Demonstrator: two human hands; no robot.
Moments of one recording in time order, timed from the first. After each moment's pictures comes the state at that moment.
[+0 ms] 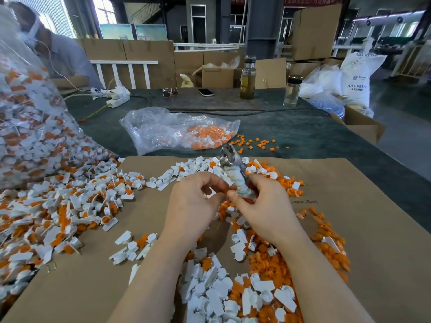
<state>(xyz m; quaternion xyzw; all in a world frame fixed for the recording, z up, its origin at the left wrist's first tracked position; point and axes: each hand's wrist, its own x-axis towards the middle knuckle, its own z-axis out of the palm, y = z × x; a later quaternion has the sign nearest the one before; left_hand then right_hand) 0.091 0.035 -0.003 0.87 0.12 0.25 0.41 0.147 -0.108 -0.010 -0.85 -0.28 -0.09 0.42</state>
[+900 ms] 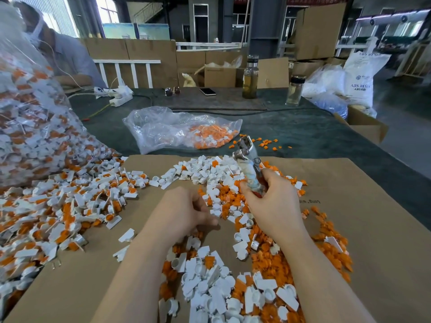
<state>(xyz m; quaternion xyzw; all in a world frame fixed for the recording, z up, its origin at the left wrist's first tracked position) 0.086 0.066 -0.003 0.92 0.20 -0.01 0.33 0.150 -0.106 -0.014 -0.87 -0.21 -0.15 0.41</state>
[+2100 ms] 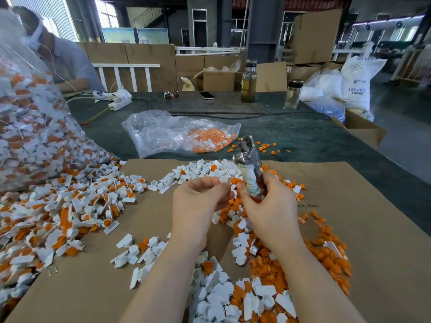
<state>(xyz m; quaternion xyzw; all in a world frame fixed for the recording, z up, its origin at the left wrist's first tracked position) 0.091 0.018 0.002 0.59 0.20 0.22 0.75 0.141 -0.102 -0.013 -0.83 -0.22 -0.21 0.46</state>
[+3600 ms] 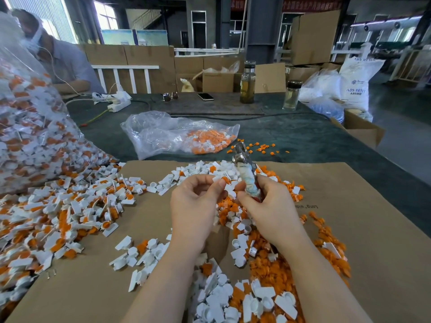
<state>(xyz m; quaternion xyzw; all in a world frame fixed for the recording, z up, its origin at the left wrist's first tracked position) 0.094 0.018 0.000 0.64 0.19 0.28 0.68 0.148 -0.110 -0.008 -0.82 -0.23 -0.05 0.52</state>
